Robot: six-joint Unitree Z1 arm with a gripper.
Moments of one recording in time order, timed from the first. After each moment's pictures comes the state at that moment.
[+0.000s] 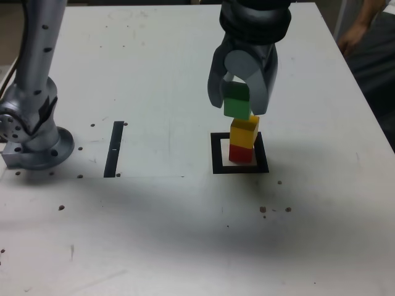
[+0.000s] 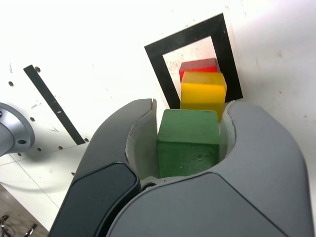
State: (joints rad) arm -0.15 2.06 -1.91 1.58 0.12 0.18
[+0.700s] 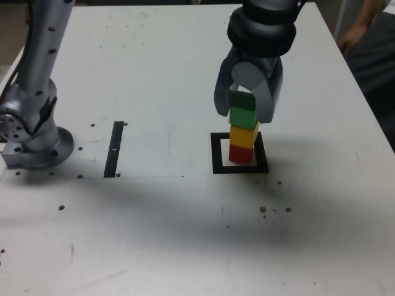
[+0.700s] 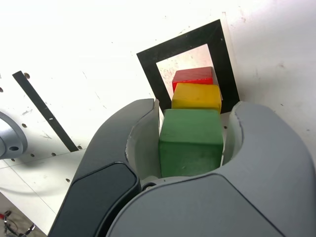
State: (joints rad) arm -0.12 2.09 -1.88 1.53 0.10 0.20
